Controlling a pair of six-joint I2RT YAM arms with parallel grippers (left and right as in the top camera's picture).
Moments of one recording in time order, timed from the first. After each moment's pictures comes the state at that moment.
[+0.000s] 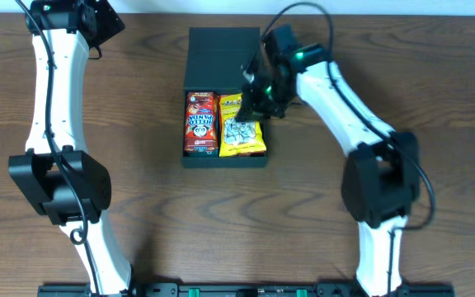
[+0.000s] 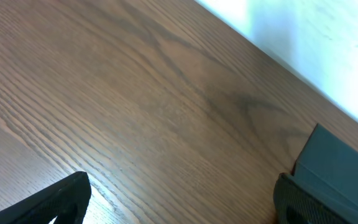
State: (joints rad) left arm 0.07 2.11 2.19 -1.05 -0.20 -0.52; right arm 0.39 2.21 1.84 -1.06 -0.63 0.31
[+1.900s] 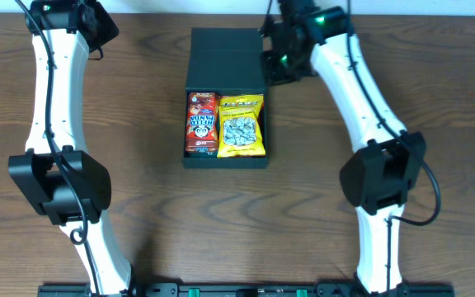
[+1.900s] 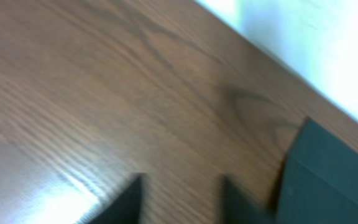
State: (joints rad) left arm 0.07 2.11 2.18 -1.05 -0.13 -0.51; right arm 0.30 2.27 2.28 -1.26 -0.26 0.08
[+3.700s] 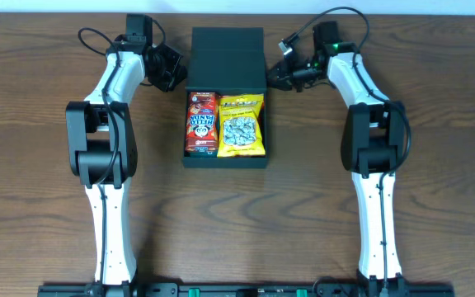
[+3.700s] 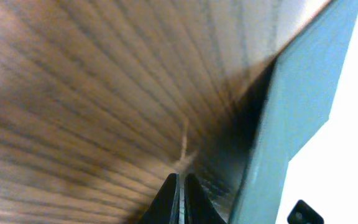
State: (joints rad) left arm -0.03 2.46 1.97 -0.63 0.54 -1.07; right arm 0.12 2.73 2.28 -0.80 -1.09 0.27
